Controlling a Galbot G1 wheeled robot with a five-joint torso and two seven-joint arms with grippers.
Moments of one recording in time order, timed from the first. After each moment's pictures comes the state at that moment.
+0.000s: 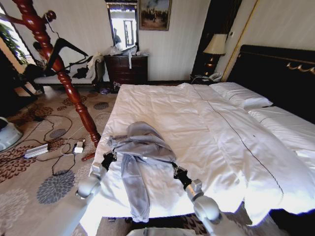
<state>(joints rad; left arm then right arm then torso) 1.18 -0.85 -0.27 -1.83 -0.48 -0.02 -0.06 -1.41 1.02 0.27 1.98 0.37 -0.08 0.06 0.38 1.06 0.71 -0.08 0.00</state>
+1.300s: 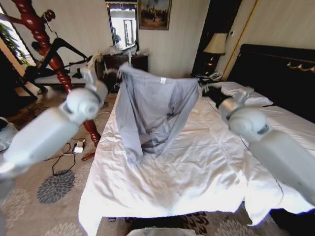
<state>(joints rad) -0.26 -0.77 0.43 -1.66 -1.19 0.25 -0.31 -0.14 0.64 -0.06 1.80 1.04 -0.20 0.17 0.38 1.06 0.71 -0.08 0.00</state>
